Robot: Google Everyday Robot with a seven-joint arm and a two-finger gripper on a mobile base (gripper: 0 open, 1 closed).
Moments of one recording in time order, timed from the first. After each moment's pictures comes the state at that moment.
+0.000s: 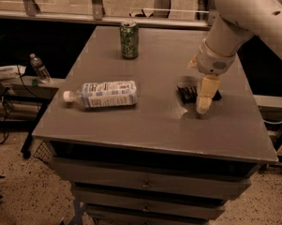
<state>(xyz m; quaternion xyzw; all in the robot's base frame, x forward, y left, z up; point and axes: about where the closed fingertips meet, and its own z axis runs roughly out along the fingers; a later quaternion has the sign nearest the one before) 0.591 -0.168 0.831 -0.70 0.70 0.04 0.11</state>
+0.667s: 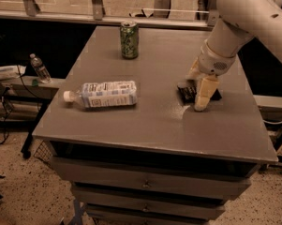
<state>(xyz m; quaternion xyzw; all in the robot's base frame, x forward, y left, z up) 0.602 -0.177 0.817 -0.69 0.71 0.05 0.11</state>
